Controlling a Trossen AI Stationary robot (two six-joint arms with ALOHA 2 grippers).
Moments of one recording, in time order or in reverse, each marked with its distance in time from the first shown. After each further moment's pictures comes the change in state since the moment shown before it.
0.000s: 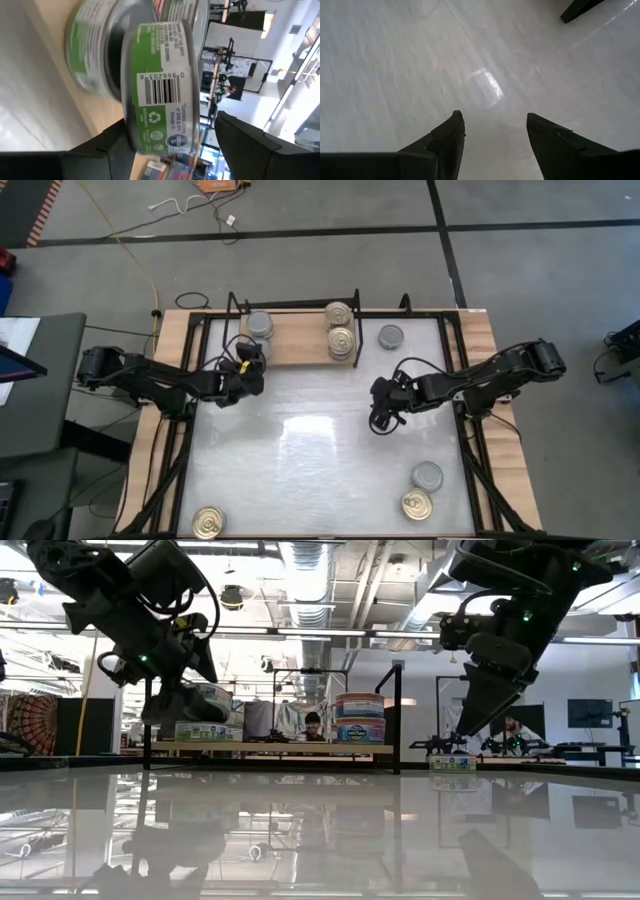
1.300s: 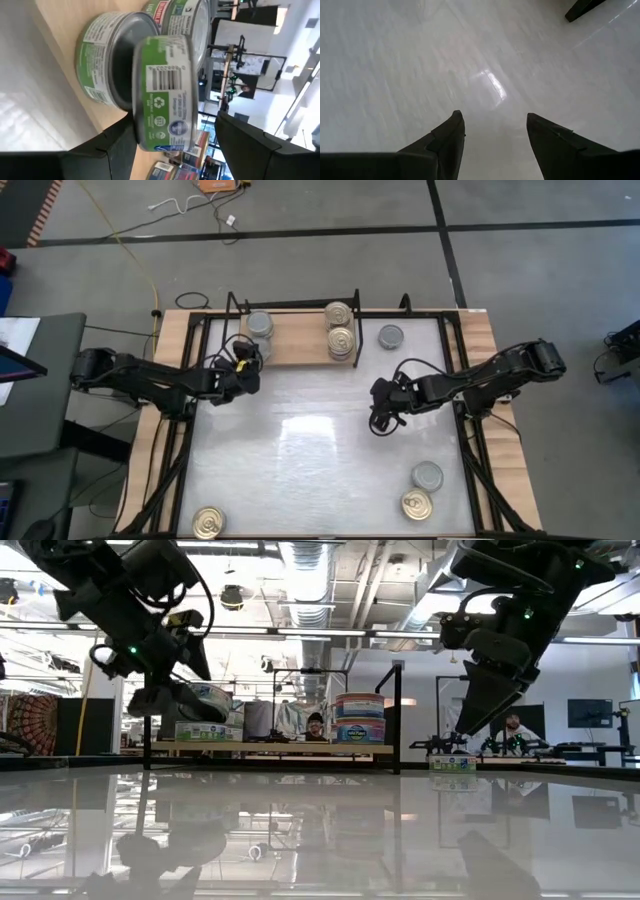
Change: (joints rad) left arm 0.009 -0.089 0.015 -0.162 0.044 -0.005; right arm 0.014 0.000 0.000 0.007 0.000 0.032
